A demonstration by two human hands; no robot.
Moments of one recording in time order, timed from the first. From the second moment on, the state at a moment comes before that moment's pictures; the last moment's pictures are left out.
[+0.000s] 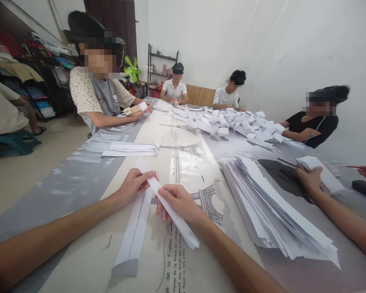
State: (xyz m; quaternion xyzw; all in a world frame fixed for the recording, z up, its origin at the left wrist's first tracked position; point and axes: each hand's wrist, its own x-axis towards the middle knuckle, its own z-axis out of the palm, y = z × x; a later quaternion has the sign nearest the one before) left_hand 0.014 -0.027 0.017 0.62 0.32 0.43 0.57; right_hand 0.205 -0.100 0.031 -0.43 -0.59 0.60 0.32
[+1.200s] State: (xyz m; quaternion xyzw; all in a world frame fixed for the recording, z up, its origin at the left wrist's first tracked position) left_hand 0.007 -0.020 0.014 0.61 0.30 0.43 0.59; right_hand 0.212 -0.101 0.038 -0.45 -0.64 0.53 0.31
